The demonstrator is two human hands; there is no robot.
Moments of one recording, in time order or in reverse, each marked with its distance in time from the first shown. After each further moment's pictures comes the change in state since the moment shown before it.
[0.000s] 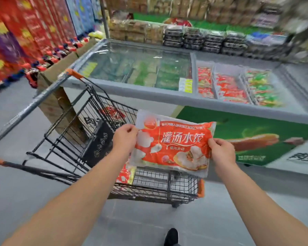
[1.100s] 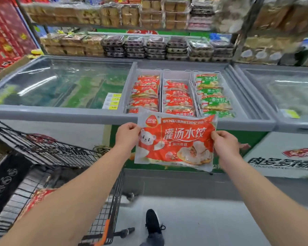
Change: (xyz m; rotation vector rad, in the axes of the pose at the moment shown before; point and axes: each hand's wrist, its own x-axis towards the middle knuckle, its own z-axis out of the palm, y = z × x) left_hand -0.029 0.227 0.423 -0.118 -0.123 -0.012; right_hand 0.328 0.020 -0.327 0.086 0.110 0.065
